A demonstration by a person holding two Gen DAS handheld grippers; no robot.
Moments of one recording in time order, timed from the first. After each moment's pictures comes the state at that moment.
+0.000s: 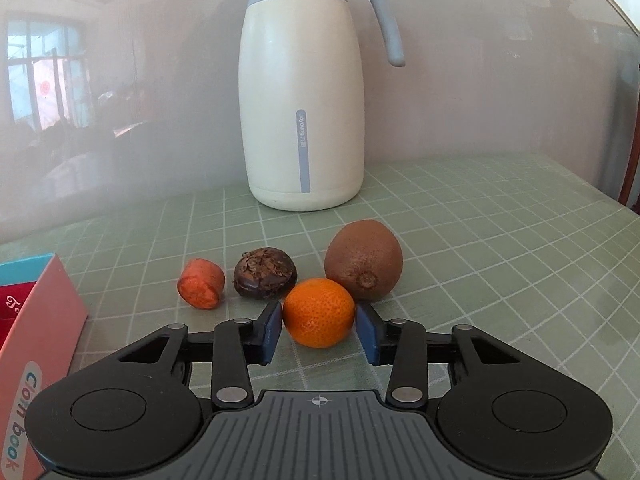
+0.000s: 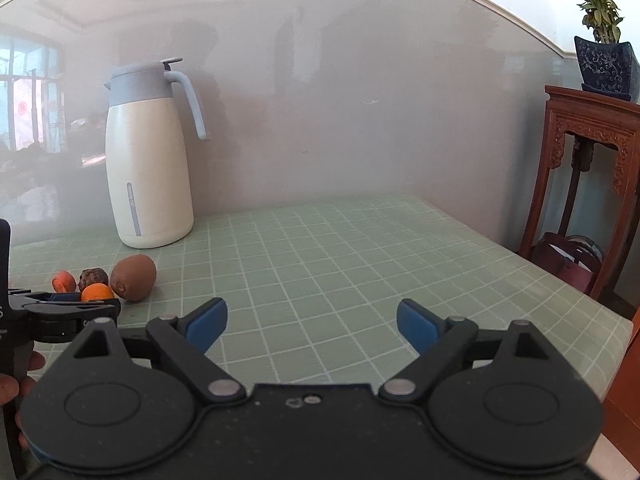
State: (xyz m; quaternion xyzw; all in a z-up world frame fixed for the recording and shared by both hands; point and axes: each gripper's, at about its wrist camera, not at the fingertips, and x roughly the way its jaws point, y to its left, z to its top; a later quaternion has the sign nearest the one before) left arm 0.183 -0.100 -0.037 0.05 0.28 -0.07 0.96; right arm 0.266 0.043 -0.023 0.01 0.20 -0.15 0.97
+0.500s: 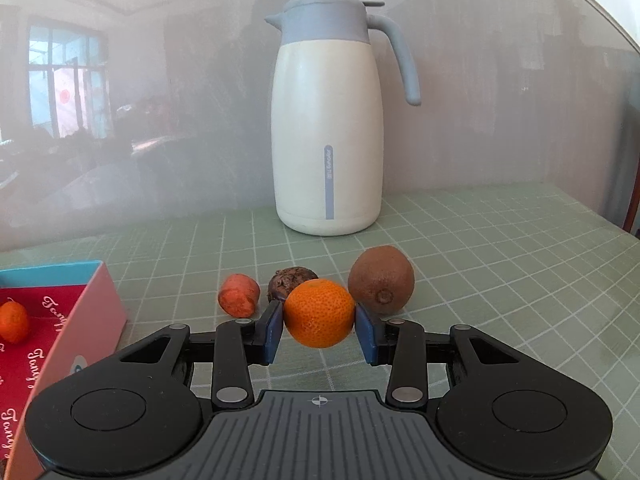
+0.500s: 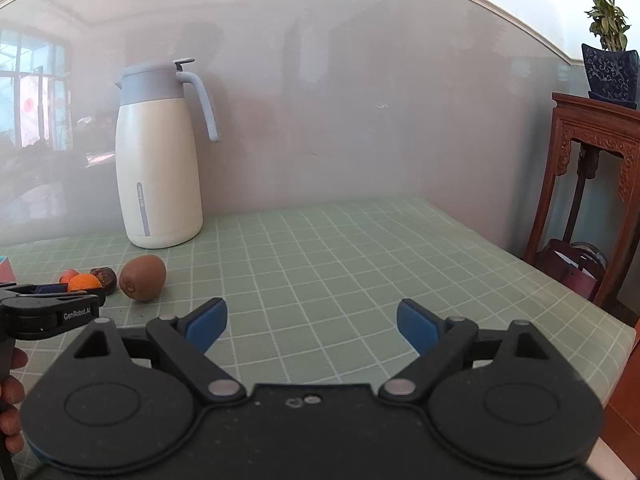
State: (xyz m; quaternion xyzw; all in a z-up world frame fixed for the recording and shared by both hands) left arm 0.151 -0.084 -0.016 0.04 0.24 -0.05 0.97; right arm 0.263 0.048 -0.022 0.00 0.20 -0.14 0.97
